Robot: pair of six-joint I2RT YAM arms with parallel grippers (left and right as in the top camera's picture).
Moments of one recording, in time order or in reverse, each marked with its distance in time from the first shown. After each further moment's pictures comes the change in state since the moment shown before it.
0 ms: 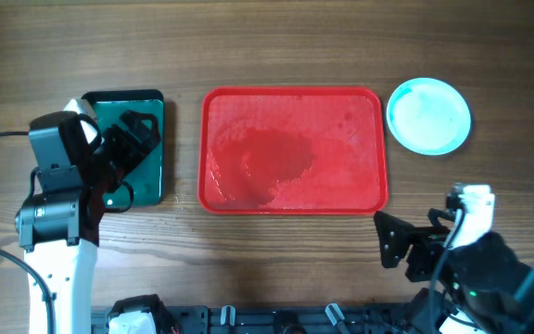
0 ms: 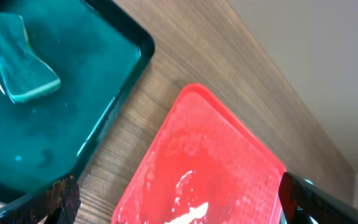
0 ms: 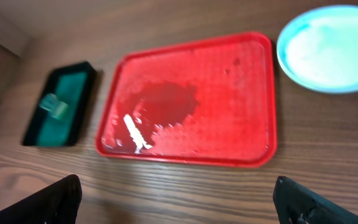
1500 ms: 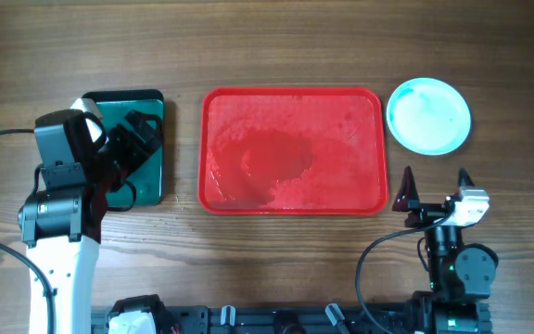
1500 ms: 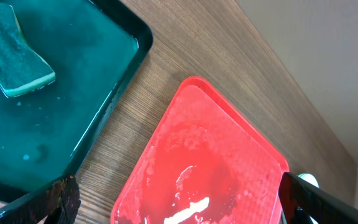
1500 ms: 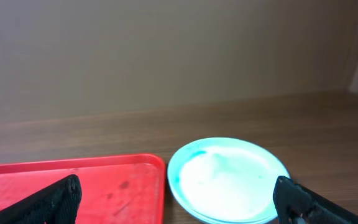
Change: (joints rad) left arm -0.016 0.013 0.000 -0.003 0.001 0.000; right arm -0.910 -0.544 -1.062 1.196 -0.379 -0.638
